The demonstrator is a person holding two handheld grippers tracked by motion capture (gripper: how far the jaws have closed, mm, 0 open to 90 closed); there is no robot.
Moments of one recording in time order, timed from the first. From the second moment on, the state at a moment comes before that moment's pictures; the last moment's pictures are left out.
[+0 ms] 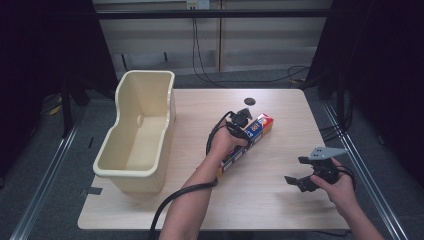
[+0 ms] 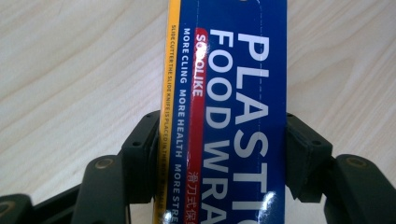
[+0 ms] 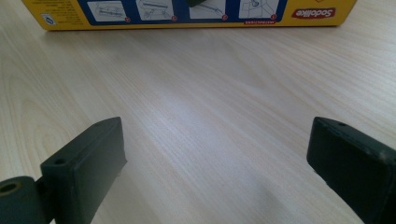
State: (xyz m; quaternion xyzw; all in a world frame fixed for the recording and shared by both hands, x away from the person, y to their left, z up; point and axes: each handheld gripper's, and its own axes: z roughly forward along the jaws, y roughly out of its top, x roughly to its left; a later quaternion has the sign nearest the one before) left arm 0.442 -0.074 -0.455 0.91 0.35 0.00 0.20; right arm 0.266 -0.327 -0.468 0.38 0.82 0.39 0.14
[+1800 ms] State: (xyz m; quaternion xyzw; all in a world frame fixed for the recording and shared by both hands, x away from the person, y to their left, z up) left arm 0.433 0.006 -0.293 0.87 0.47 -0.04 0.14; right arm 0.265 -0.324 -0.465 0.38 0.82 0.39 0.14
